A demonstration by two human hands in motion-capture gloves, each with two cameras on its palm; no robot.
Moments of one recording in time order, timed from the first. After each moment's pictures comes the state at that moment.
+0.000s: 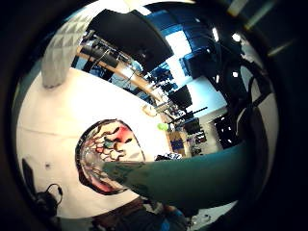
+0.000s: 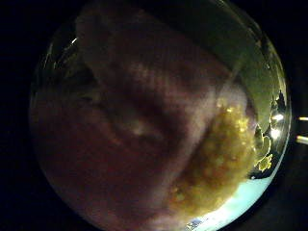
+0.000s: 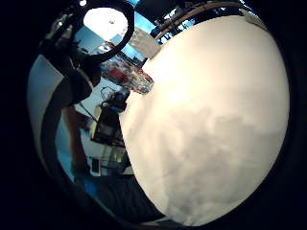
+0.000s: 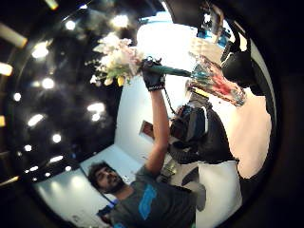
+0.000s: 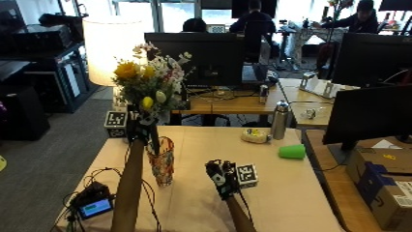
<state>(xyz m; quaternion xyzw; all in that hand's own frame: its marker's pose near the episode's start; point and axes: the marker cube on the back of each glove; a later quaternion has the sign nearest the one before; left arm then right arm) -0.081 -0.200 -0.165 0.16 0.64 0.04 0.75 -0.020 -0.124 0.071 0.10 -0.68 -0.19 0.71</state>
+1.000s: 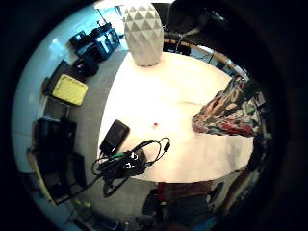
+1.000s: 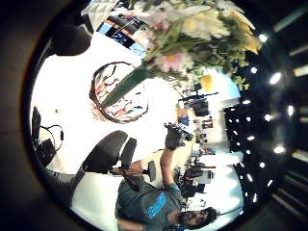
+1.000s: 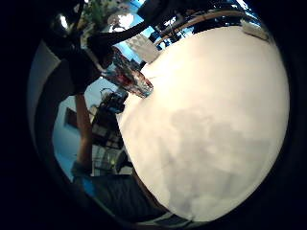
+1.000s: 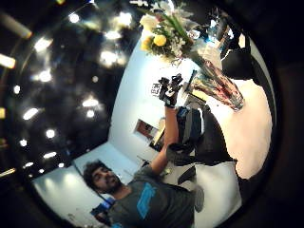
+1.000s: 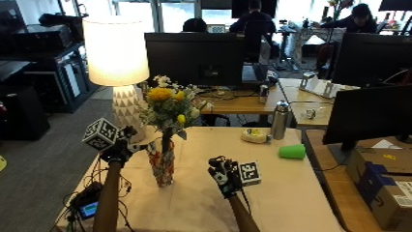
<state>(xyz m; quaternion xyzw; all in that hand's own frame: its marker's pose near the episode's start) -0.160 -0.126 -0.096 0.10 0.24 -0.06 0.96 -0.010 -0.108 0.038 0.12 -0.66 -0.21 0.72</state>
